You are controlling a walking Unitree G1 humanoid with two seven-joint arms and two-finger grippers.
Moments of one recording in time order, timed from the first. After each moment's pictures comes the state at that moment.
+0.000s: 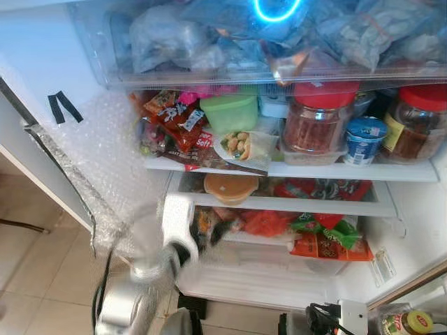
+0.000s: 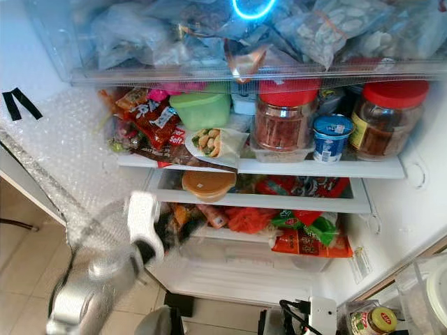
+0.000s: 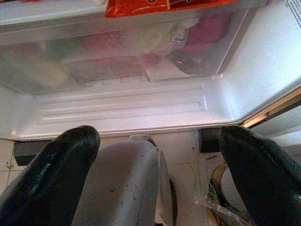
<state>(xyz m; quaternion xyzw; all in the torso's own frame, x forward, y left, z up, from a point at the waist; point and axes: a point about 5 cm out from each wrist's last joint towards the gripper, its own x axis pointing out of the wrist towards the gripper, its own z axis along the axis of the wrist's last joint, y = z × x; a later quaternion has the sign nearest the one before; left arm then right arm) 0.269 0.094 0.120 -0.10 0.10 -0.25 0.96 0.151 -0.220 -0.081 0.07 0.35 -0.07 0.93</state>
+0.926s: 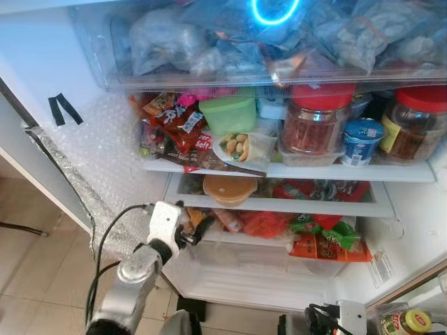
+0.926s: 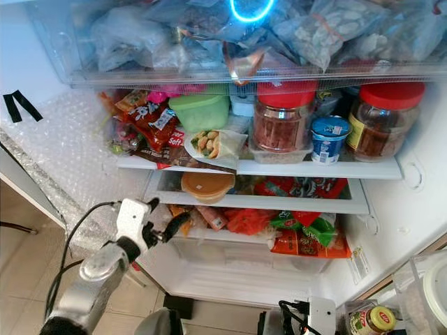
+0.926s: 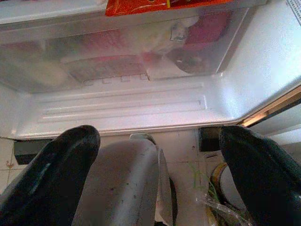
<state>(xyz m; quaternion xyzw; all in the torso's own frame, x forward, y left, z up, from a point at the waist) 0.292 0.129 0.072 0.01 0.04 -0.24 0.97 0.151 -0.219 -0.082 0.07 0.36 -0.07 0.93</state>
